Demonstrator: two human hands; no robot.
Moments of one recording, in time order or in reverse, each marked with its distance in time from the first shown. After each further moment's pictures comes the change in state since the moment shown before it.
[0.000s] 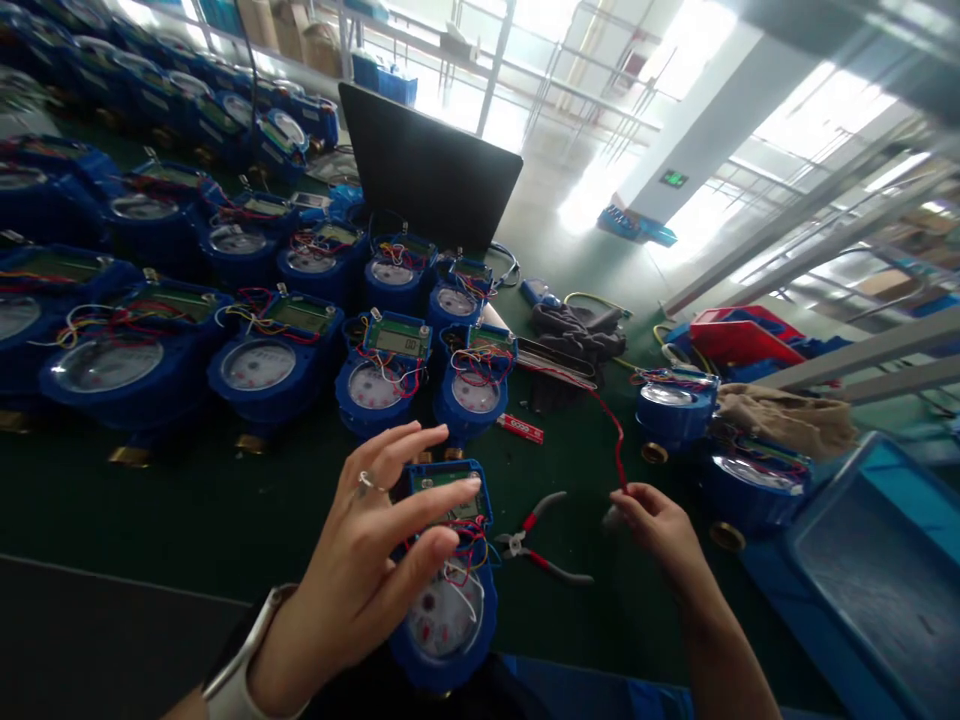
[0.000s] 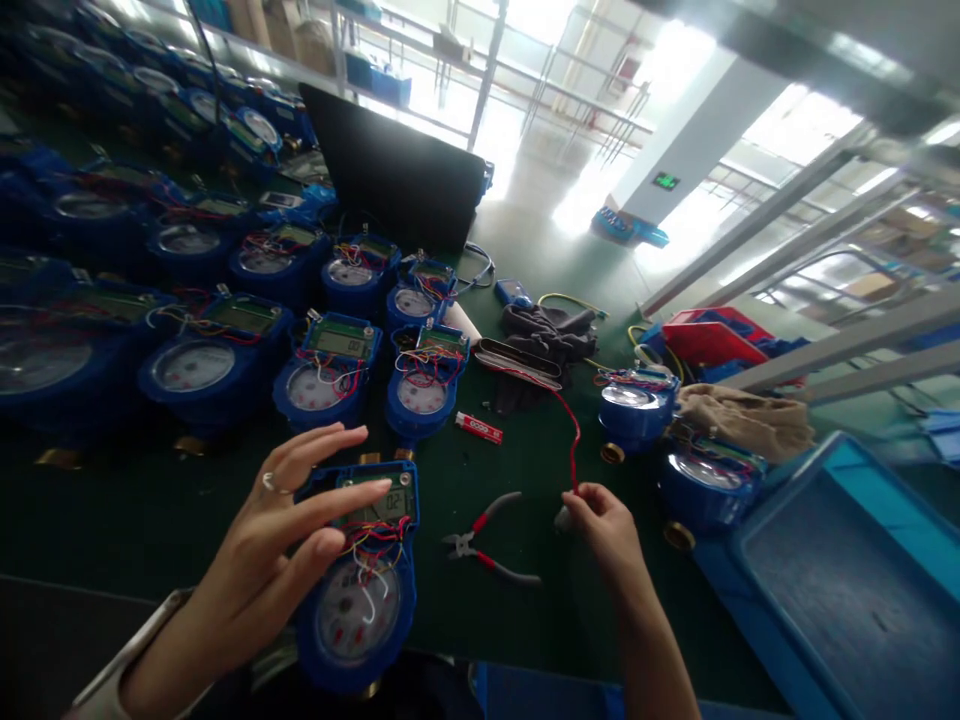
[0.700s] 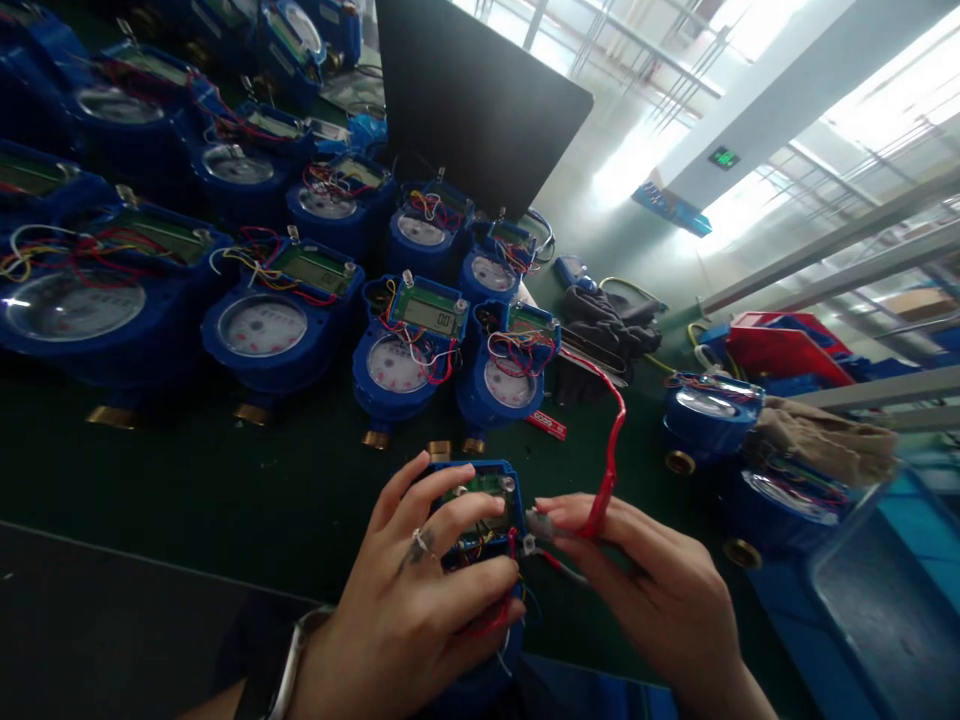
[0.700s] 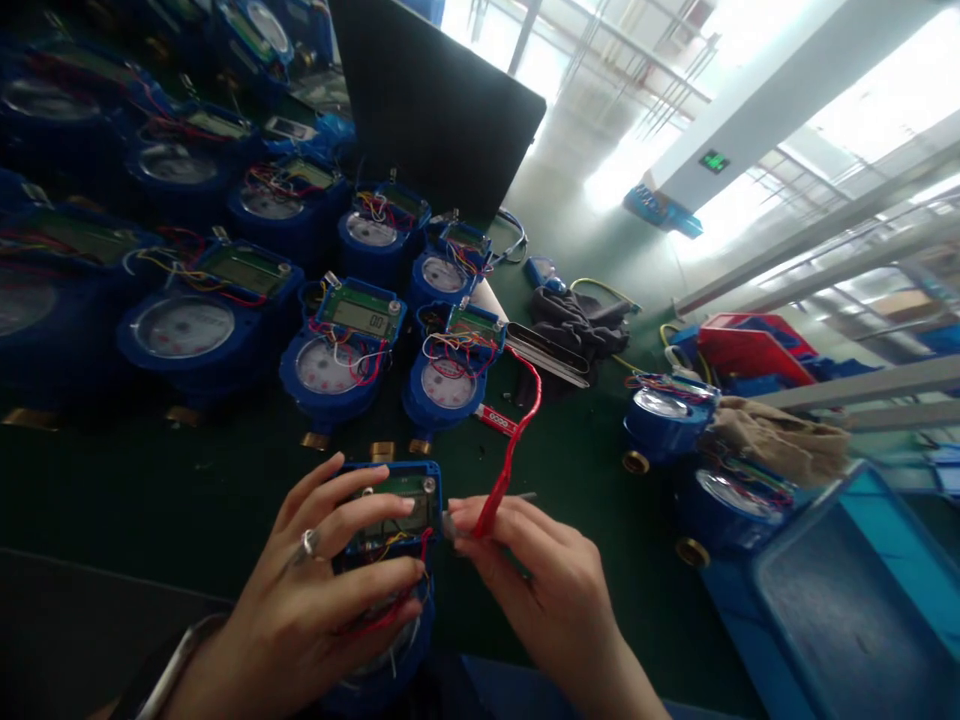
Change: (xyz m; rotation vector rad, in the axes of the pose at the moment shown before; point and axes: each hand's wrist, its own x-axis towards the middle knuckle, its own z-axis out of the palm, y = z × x) left_hand -0.018 0.011 0.027 -0.037 0.068 0.007; right_hand -0.085 -0.122 0.050 -0.089 -0.251 -1.005
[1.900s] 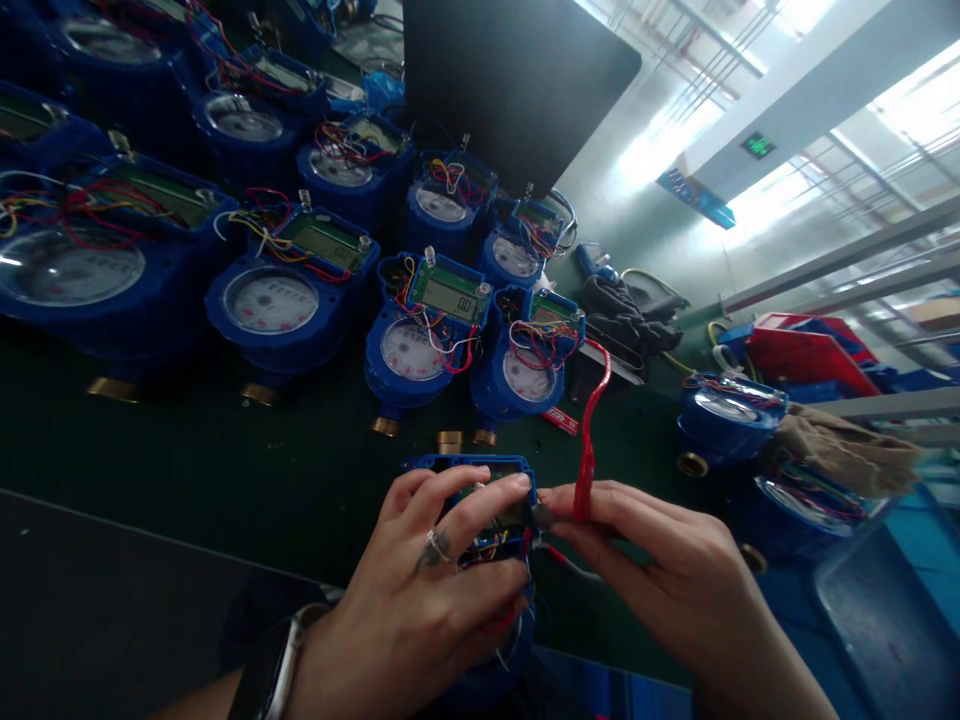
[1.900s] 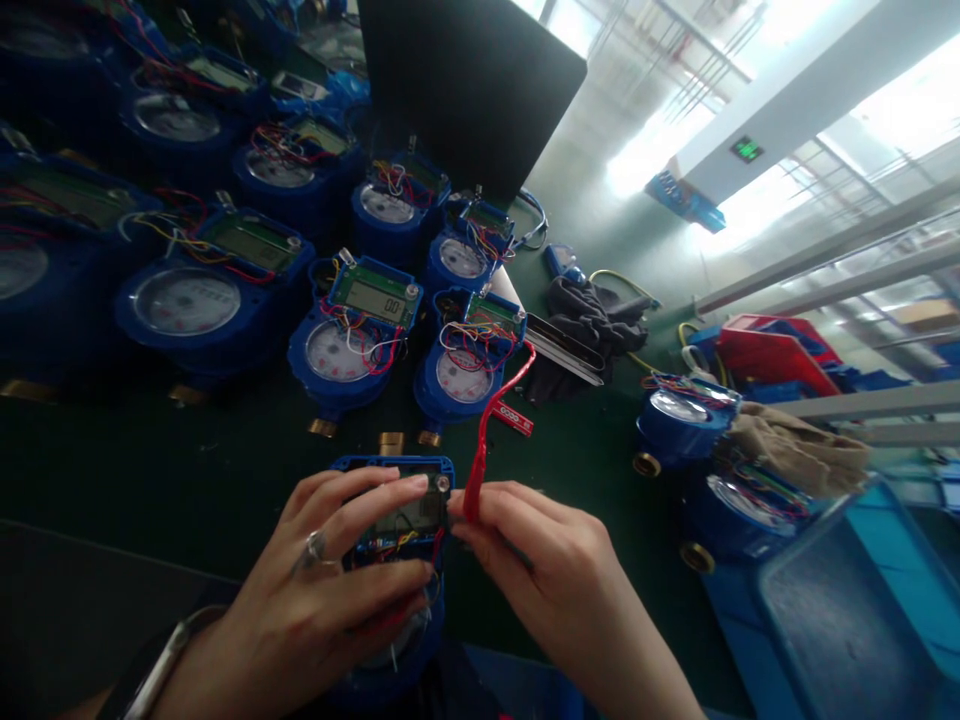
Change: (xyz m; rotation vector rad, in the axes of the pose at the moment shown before) left_hand -0.001 0.000 -0.004 0.022 -0.077 -0.021; right_hand 0.023 -0.010 -0.007 -0.107 -0.219 -0.030
